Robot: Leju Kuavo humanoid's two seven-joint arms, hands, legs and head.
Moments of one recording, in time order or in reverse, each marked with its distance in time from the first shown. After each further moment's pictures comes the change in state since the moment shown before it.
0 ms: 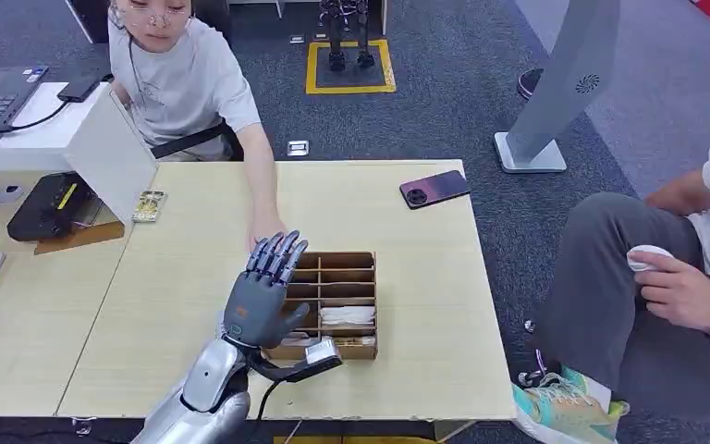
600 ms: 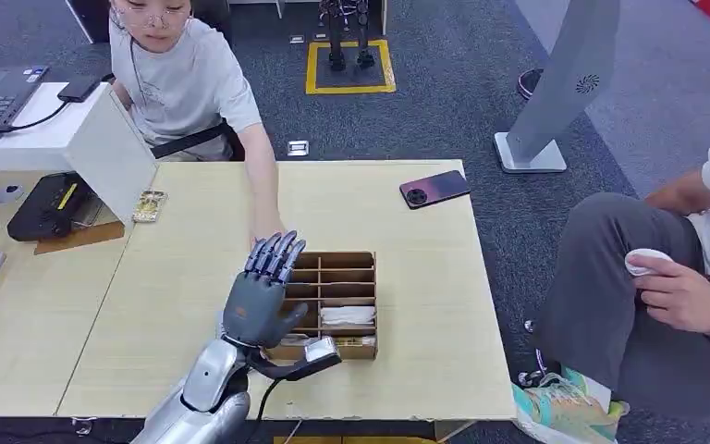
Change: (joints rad) left arm -0.002 0.000 0.000 0.010 -0.007 0.000 0.025; right arm 0.000 0.000 0.000 0.000 -0.002 0.000 0.000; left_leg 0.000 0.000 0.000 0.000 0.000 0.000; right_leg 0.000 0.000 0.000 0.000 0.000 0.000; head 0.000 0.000
